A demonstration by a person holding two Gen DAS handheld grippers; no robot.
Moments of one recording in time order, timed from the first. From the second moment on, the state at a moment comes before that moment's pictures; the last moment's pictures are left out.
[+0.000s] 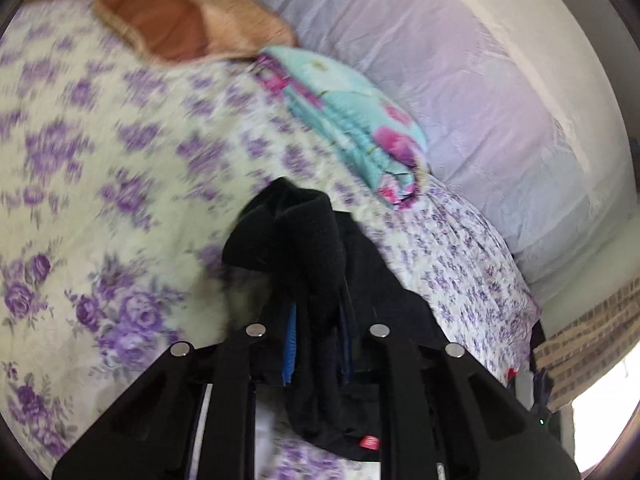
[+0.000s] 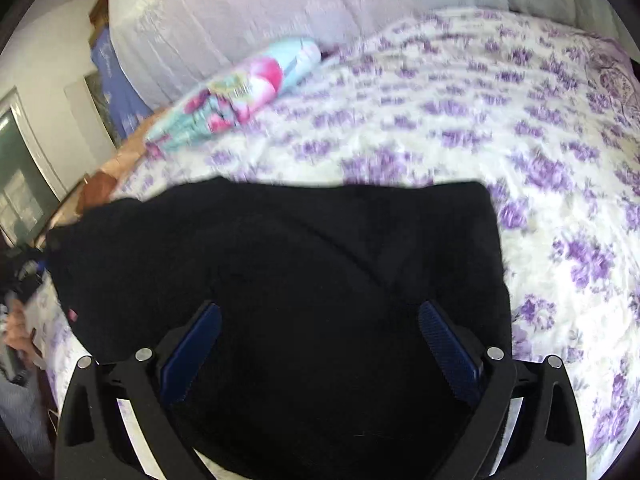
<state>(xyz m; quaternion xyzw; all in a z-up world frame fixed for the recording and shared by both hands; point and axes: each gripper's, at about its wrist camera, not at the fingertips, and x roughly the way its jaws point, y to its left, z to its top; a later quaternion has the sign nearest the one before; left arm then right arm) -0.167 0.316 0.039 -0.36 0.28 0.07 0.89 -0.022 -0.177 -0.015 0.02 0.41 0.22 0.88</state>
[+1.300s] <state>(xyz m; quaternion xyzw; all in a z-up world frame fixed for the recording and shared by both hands) -0.134 0.006 0.067 -0.03 0.27 -0.04 0.96 -0.051 -0.287 0.056 0.29 0.26 0.30 0.87</state>
